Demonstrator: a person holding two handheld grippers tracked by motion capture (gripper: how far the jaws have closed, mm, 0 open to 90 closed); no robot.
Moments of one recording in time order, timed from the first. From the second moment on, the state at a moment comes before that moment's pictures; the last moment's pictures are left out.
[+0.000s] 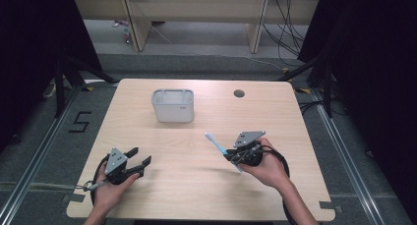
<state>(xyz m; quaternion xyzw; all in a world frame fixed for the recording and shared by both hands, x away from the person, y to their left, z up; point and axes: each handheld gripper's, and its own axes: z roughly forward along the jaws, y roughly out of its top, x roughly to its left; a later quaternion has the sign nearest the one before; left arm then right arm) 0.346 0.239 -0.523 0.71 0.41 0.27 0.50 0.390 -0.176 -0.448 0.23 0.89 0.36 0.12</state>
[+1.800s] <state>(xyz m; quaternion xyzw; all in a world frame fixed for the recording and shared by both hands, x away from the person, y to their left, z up) 0.345 0.239 -0.523 0.71 0.41 0.28 0.50 0.383 -0.187 -0.460 0.28 0.81 0.49 0.14</state>
